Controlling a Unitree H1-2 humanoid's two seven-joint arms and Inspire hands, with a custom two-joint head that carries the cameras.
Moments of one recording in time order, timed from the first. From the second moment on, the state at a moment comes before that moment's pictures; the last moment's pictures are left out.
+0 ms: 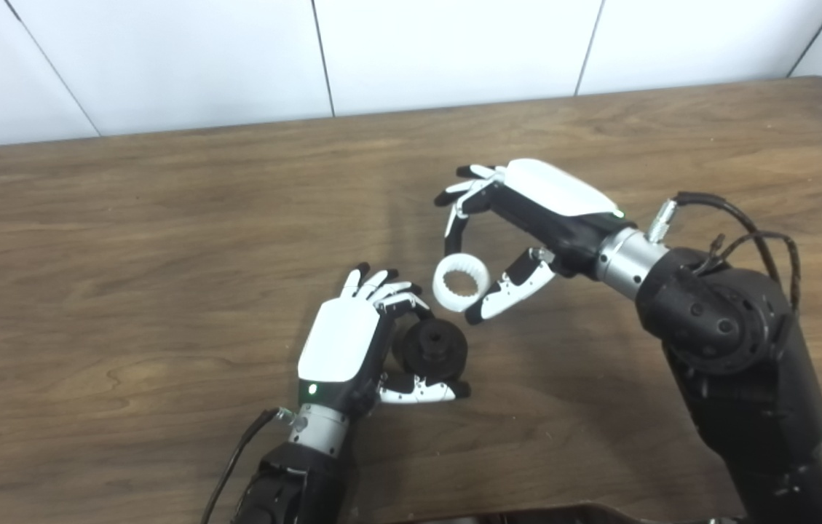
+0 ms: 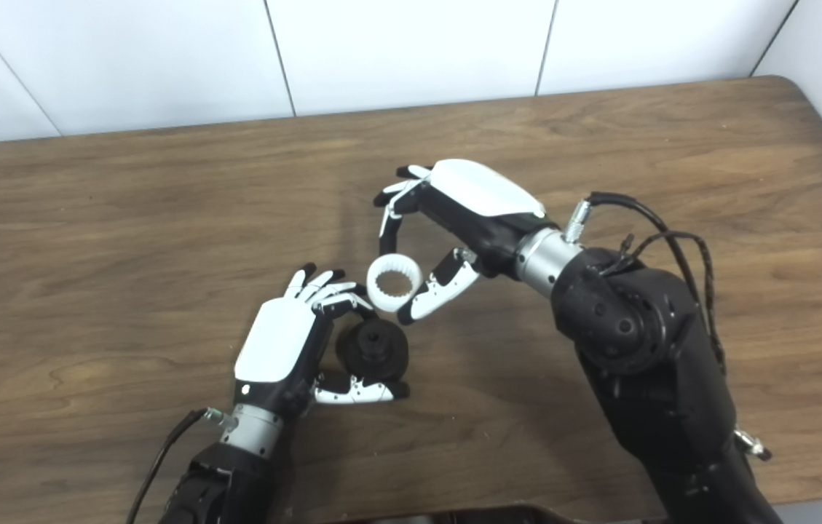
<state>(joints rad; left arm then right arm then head) 0.09 0.08 -0.47 -0.19 1.00 0.07 0.05 -0.32 -0.28 0.26 -0.66 -0.81 0.47 0.87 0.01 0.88</state>
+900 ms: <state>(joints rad) 0.09 0.07 -0.47 -0.19 1.01 0.07 0.05 -0.26 -0.25 0.33 -0.67 -0.83 0.47 0.90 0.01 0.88</state>
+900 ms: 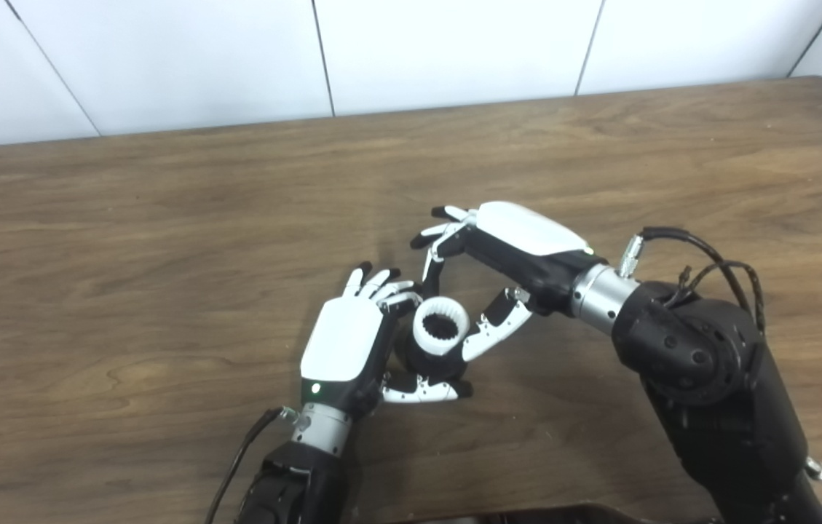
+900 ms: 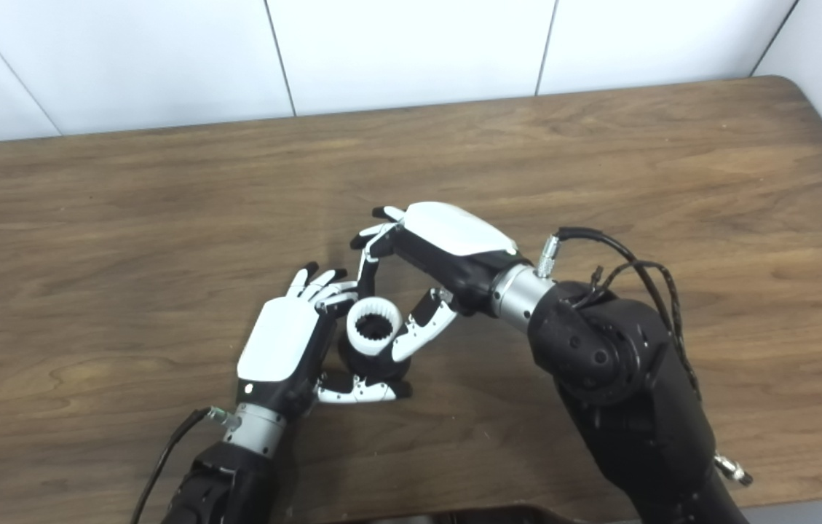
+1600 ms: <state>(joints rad) 0.09 0.07 -0.47 -0.19 1.01 0.07 0.05 -0.24 -0.26 0.34 -0.62 -0.83 0.45 0.86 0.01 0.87</state>
